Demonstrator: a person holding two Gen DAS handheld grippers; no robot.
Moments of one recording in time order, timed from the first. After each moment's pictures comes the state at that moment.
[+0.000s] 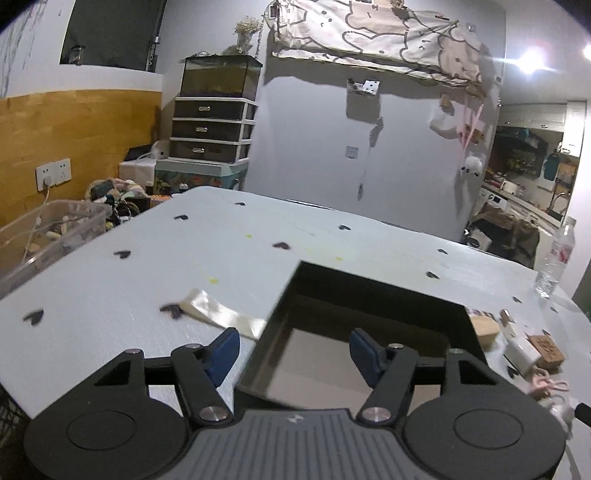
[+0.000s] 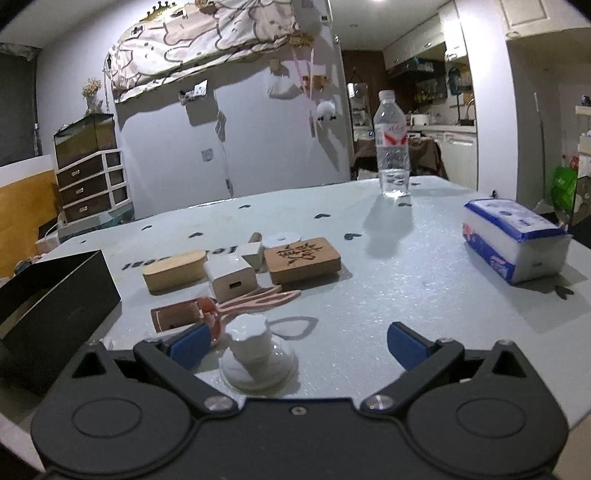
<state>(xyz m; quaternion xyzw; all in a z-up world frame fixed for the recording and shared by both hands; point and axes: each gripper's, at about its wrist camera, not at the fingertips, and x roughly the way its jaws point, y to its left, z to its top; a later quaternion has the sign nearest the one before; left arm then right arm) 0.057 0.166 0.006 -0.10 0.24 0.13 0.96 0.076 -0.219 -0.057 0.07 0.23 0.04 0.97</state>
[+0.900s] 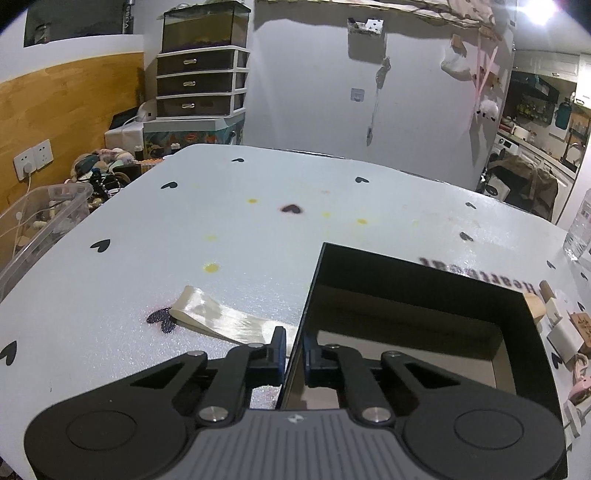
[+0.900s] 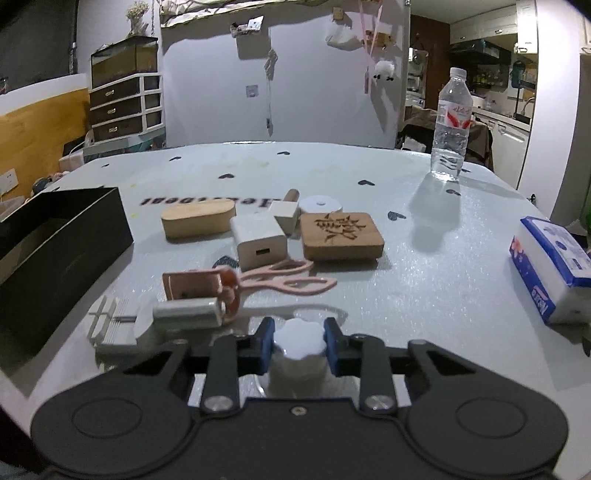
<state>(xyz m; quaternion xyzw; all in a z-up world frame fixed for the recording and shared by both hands) 0.127 0.196 -0.010 -0.08 0.34 0.12 0.93 0.105 -0.198 -0.048 -0.03 0.32 0.10 0.94</state>
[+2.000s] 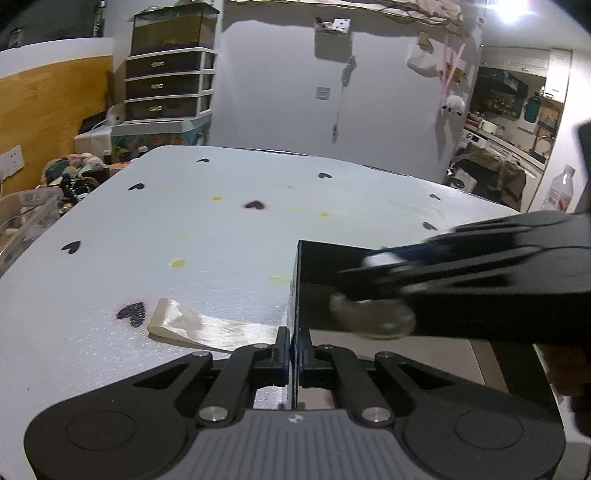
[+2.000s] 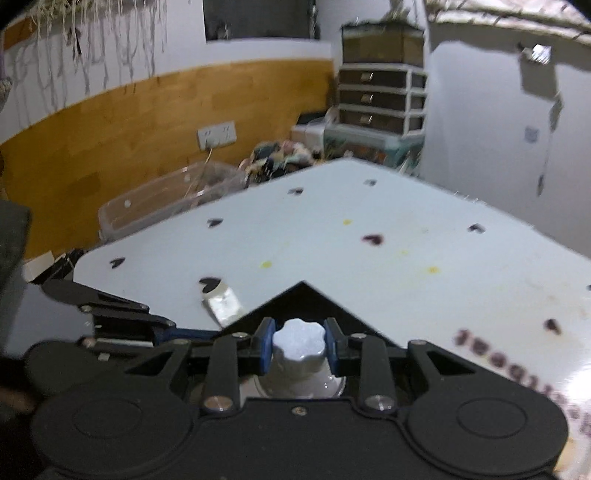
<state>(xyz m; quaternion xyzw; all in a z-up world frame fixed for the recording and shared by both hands) 0.121 0.186 -0.011 -0.08 0.34 0.06 0.94 0.205 0.085 0.022 -0.12 0.31 0.47 0.82</state>
